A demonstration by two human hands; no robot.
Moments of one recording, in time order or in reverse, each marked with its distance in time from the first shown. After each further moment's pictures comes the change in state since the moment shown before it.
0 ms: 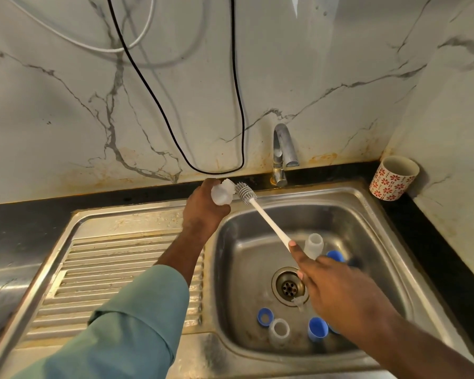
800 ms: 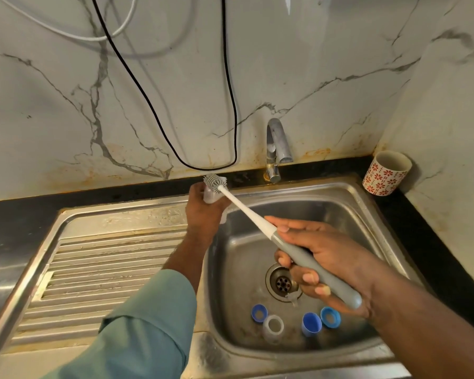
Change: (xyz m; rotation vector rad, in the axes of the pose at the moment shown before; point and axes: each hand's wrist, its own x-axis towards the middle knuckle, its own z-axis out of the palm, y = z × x) left_hand -0.006 -0.002 0.032 -0.541 0.083 -0.210; right_hand 0.017 -0.017 -0.047 1.682 -0.302 0.243
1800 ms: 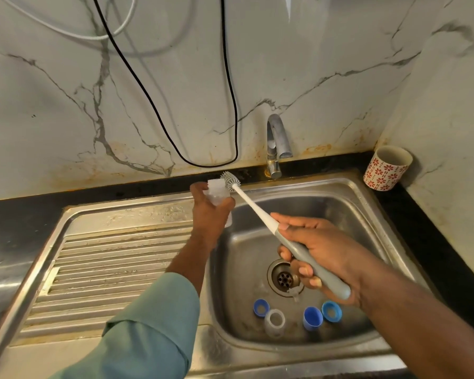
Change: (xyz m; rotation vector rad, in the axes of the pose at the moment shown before) left_hand -0.014 -0.004 0.001 -0.032 -0.018 0.002; right_hand 0.008 0.010 -0.005 -0.116 0.116 -0.040
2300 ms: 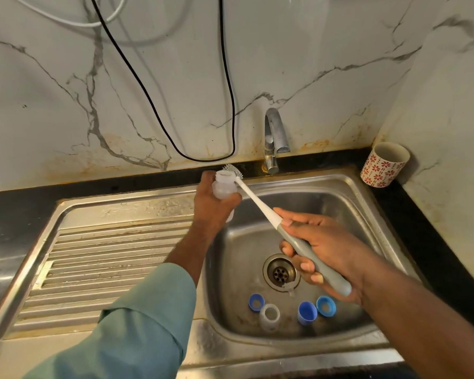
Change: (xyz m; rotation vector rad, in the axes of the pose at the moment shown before) left_hand -0.002 0.008 0.011 0.144 -0.086 0.112; right_hand 0.006 0.002 -0.010 0.028 0.025 -0.012
